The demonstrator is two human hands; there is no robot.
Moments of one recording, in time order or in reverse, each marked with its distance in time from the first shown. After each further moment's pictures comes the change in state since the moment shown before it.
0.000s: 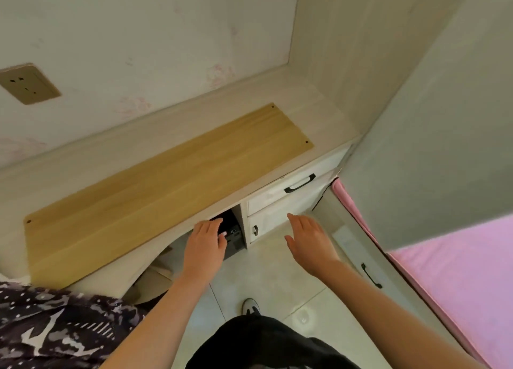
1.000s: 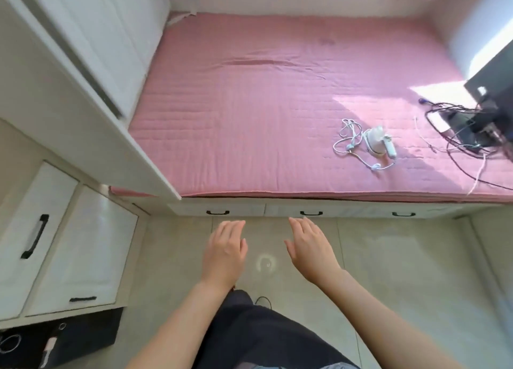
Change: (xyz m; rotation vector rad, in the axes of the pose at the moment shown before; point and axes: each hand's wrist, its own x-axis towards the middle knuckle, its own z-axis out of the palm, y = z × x) left_hand -0.263 0.421 0.208 -0.024 -0.423 1.045; right_hand -0.481 0.261 0.102 0.254 0.344 0.962
